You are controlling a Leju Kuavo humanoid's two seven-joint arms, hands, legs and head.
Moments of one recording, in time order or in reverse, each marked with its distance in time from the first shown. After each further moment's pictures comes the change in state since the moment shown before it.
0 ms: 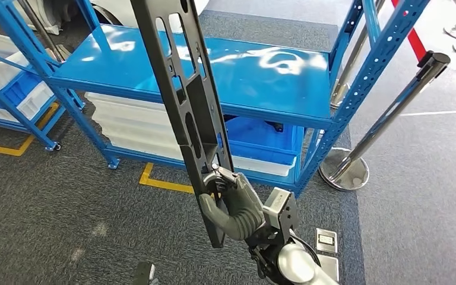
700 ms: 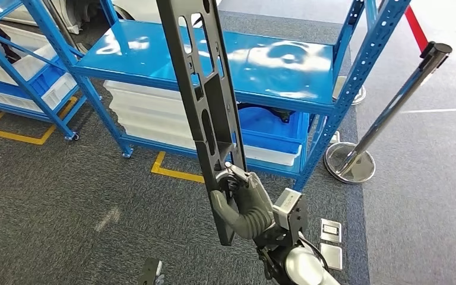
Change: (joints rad) left arm -0.016 -0.001 -0.009 0.015 -0.021 -0.011 0.013; right arm 0.002 0.000 -0.014 0.001 0.015 -0.024 0.015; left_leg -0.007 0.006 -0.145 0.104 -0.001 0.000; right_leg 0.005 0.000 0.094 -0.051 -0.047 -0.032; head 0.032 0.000
